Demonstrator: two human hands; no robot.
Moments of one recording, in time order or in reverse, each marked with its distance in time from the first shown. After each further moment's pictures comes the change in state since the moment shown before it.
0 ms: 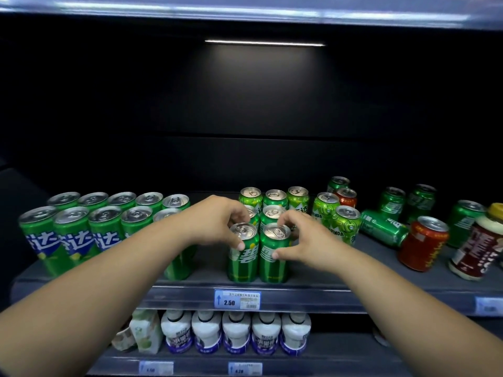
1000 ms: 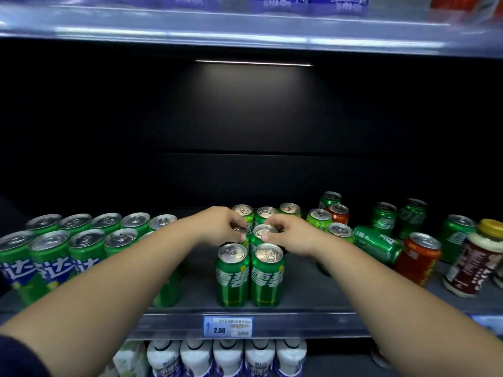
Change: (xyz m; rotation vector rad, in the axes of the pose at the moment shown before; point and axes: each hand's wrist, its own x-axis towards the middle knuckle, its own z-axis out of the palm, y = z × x) left_hand 0.056 -0.004 0.002 -0.033 -0.066 -0.142; right_hand 0.065 0.012 -0.014 0.125 -0.061 0.154
